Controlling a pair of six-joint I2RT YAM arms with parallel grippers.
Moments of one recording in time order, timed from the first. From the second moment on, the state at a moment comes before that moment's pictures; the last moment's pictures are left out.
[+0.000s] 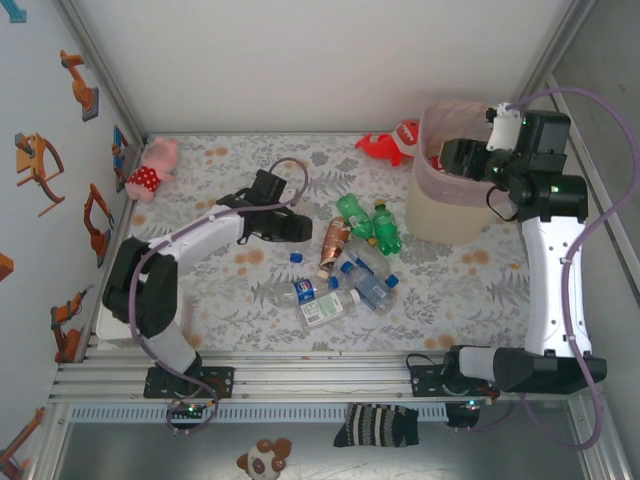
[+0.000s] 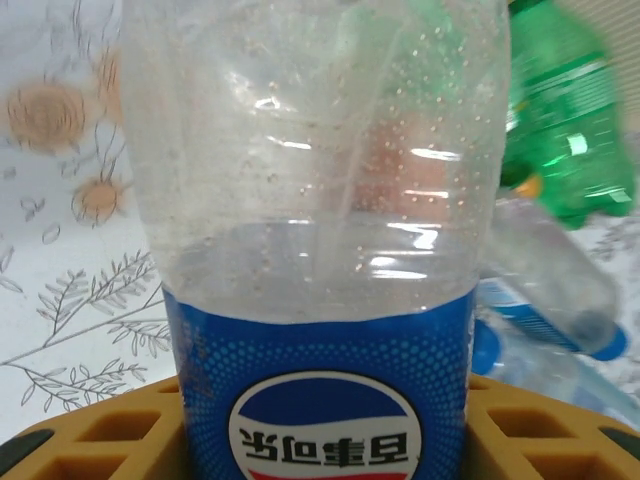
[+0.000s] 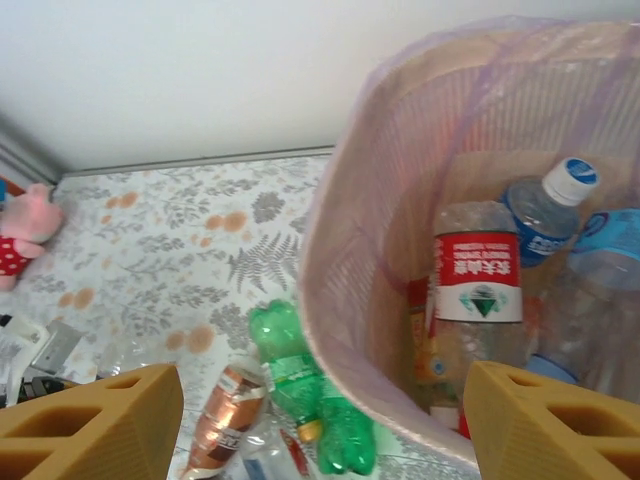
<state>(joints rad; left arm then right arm) -0.60 1.63 1.21 -0.53 0.27 -0.39 -0.01 1.27 1.66 -0.92 -0.39 0.14</state>
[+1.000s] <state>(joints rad) -0.62 1.20 1.15 0.07 0.88 -0.34 0.47 1.20 1.48 -0.28 -0.80 0.27</state>
